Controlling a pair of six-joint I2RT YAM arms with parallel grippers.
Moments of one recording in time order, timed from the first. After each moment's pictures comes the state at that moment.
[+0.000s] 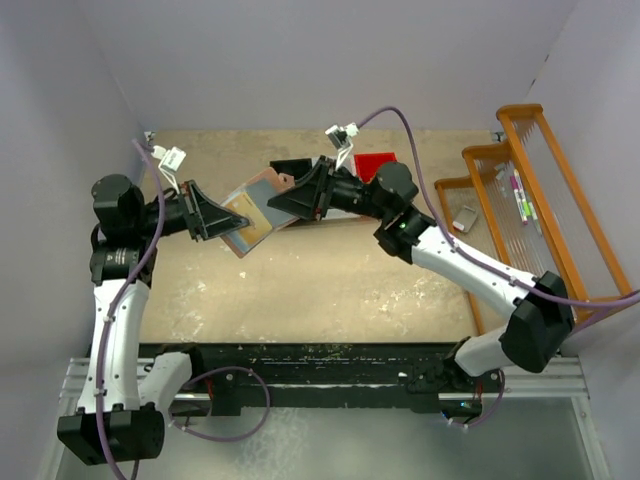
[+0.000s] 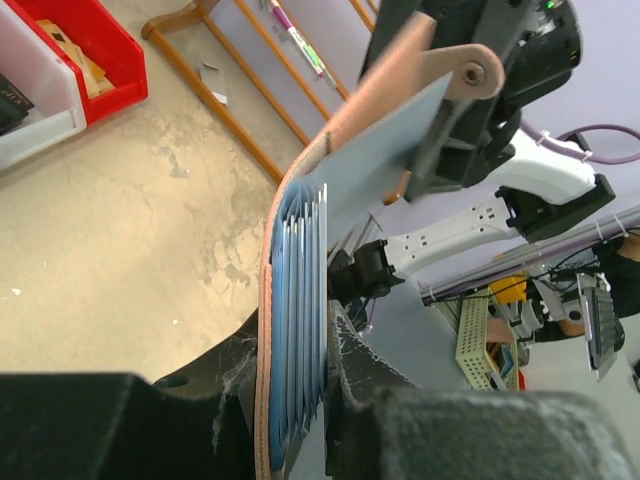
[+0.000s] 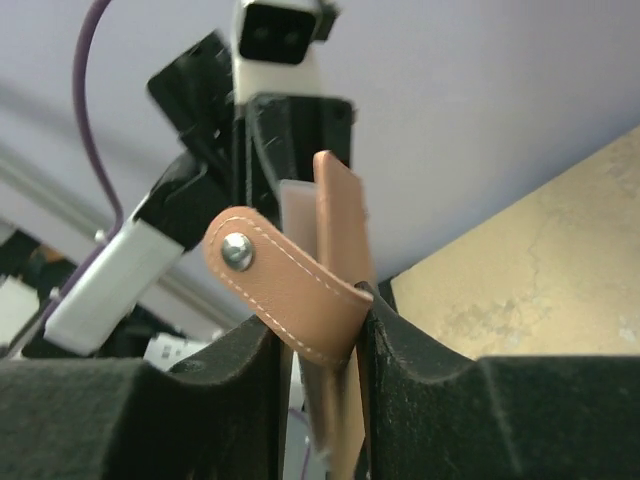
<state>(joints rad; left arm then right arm) 0.10 0.89 0.99 -0.20 1.23 -0.71 0.76 1.43 1.16 0.54 -0.54 0.86</state>
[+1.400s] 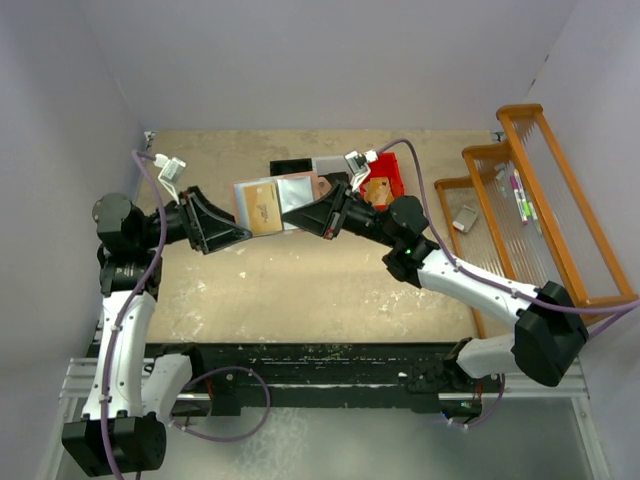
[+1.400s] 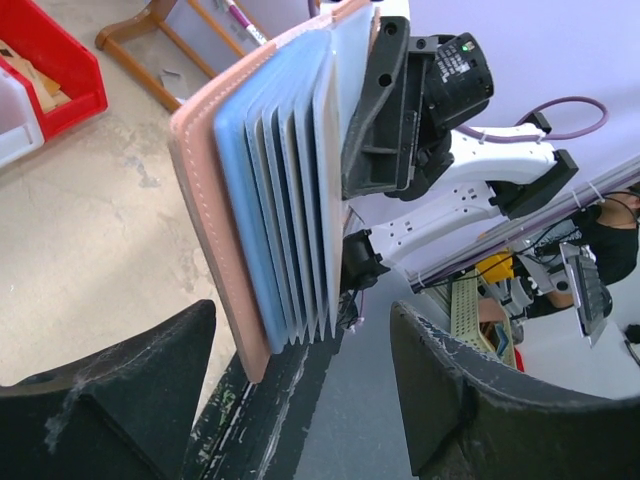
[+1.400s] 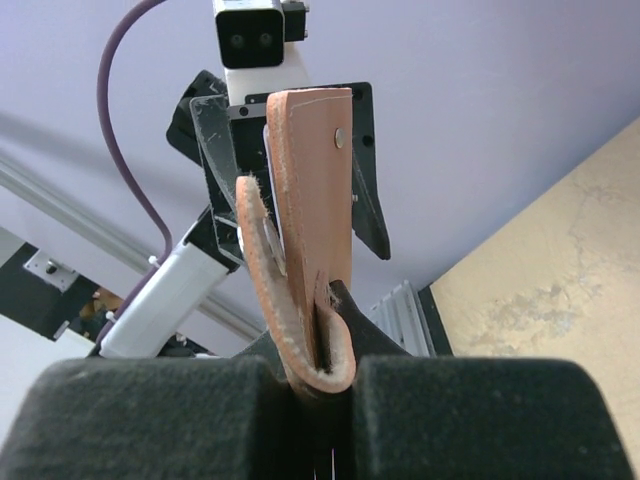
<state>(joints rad) 0.10 0.85 0.86 0.07 1.31 -0.86 0.77 1.35 0.92 0.75 -0.49 1.03</state>
